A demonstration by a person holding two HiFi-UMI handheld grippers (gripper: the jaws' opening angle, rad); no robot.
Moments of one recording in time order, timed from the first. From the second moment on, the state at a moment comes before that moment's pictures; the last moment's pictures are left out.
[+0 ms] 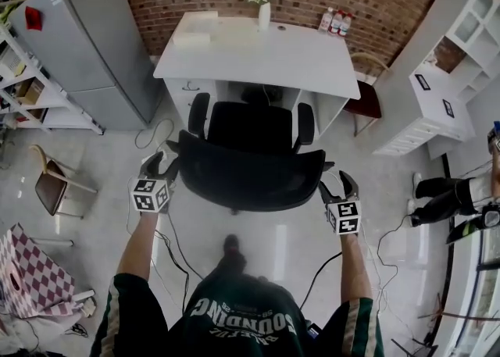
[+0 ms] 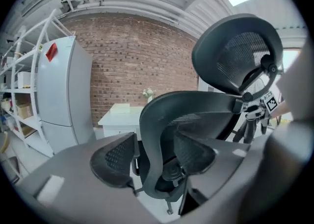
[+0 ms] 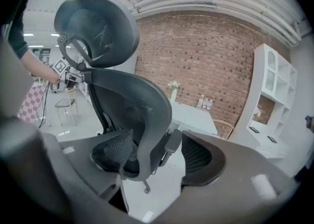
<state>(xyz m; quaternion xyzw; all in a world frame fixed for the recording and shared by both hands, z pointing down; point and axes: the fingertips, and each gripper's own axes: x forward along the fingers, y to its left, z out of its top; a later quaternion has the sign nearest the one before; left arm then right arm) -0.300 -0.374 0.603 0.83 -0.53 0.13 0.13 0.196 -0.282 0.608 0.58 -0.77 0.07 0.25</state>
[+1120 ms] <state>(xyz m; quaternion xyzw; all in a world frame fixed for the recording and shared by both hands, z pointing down) -0.186 -0.099 0.496 0.82 -0.56 0.07 0.08 0.184 -0.088 0.474 0.62 -0.77 0.05 0.12</state>
